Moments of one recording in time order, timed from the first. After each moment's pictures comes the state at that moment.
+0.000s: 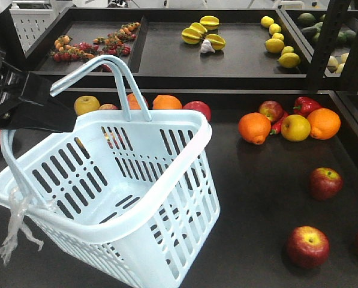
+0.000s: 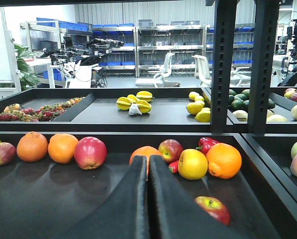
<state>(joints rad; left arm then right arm) -0.27 1.26 -1.47 -0.53 1.28 0.10 0.03 -0.01 0.03 -0.06 0.00 0.07</state>
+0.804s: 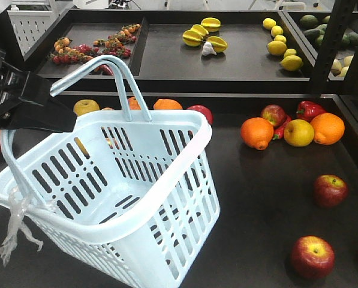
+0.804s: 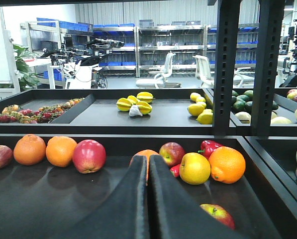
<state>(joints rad) -0.27 1.26 -1.47 -0.53 1.28 0.10 0.03 -0.01 0.03 -0.06 0.00 0.07</state>
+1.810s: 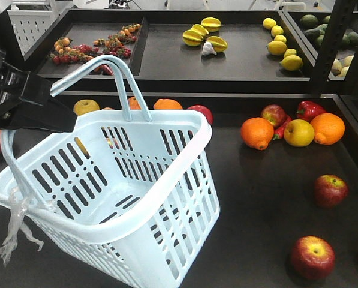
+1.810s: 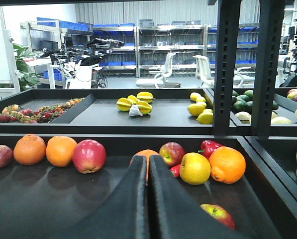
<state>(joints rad) -0.27 1.26 -1.47 -0.53 1.28 0.10 0.03 -0.01 0.03 -0.06 0.00 0.07</state>
